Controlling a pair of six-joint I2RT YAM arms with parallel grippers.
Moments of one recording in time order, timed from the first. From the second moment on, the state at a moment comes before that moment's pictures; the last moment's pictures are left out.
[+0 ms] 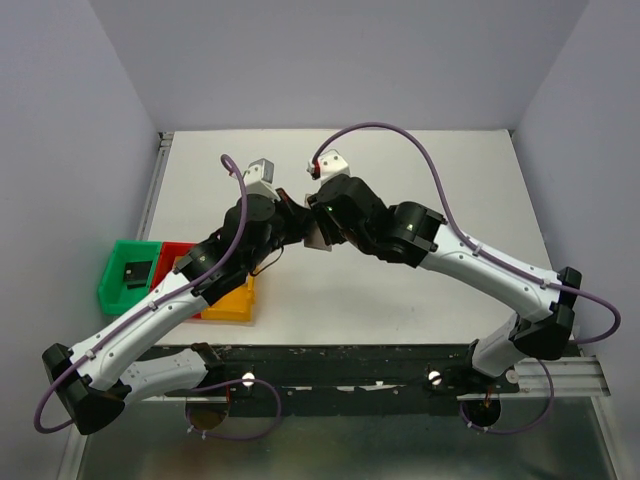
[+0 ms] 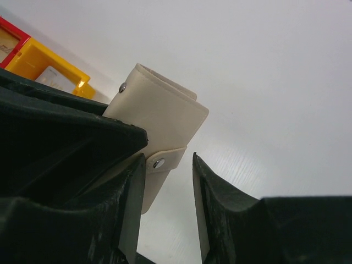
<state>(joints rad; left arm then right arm) -0.81 1.02 1.06 -0.33 -0.27 -0.83 1.10 1.56 1.69 -0.77 0.51 0.24</state>
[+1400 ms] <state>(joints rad) -0.82 0.99 1.04 -0.33 -0.30 -0.82 1.11 1.59 1.73 -0.86 0.54 0.27</state>
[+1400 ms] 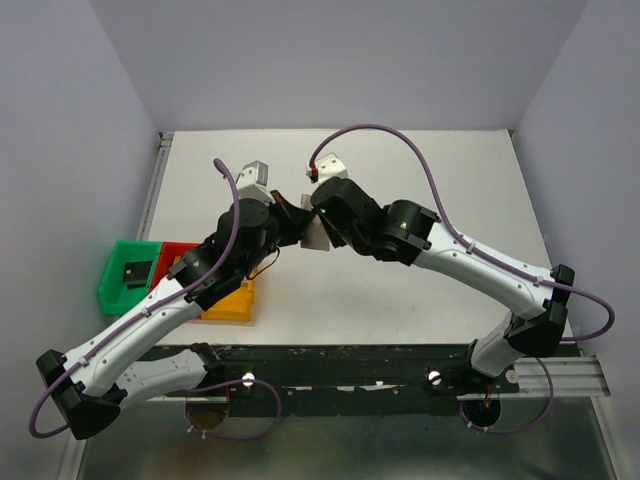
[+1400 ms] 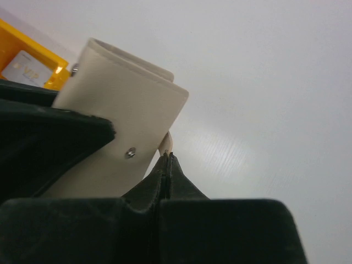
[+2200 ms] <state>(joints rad) -0.47 0.90 0.67 0.13 0.23 -0.82 0.91 1.27 1.41 -0.76 0.45 0.32</state>
